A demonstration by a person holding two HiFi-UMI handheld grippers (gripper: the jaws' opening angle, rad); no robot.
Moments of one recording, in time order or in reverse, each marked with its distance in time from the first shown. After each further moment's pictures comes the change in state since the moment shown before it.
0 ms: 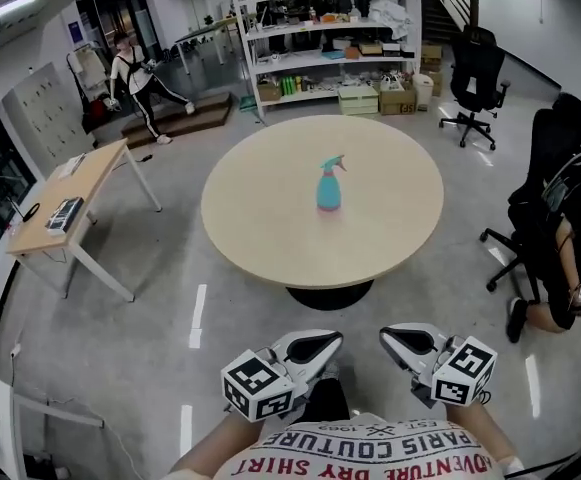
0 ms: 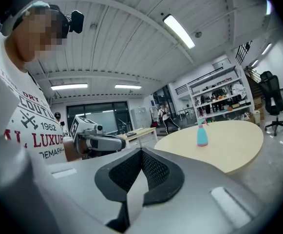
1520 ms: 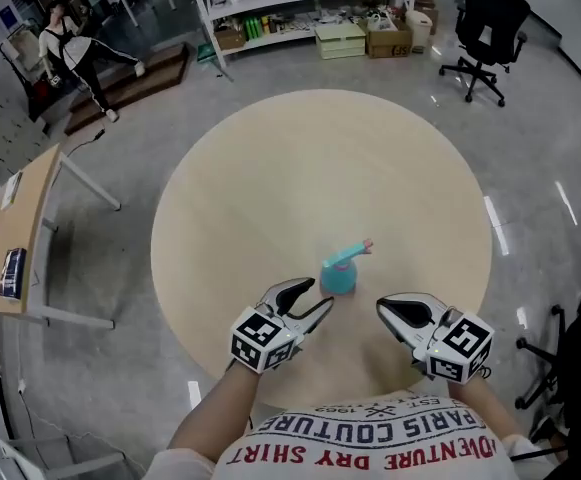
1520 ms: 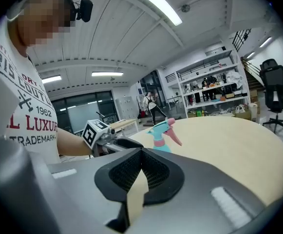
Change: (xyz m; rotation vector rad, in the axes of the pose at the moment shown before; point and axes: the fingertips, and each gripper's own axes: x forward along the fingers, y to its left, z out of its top) left arm 0.234 0.468 0.016 -0.003 0.210 0.049; right arm 0.265 -0.373 0.062 0.065 0.145 -0.091
